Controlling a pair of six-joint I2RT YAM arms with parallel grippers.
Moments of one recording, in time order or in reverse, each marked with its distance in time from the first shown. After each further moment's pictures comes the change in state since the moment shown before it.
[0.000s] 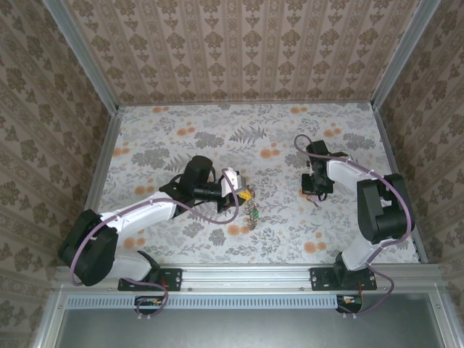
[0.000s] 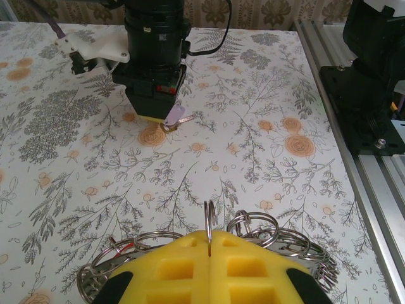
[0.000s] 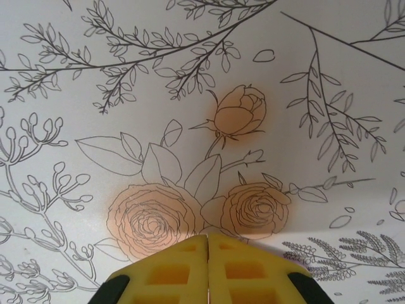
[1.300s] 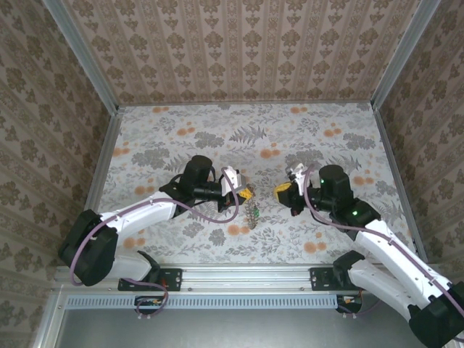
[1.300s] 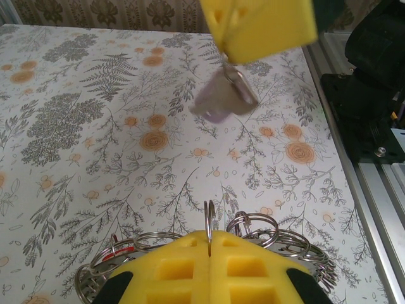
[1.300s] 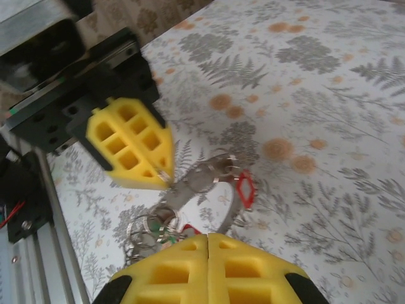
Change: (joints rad) left arm -0.001 0.000 0.000 0.023 0.000 -0.036; right arm 0.326 -0.828 -0.336 0.411 -0.507 -0.251
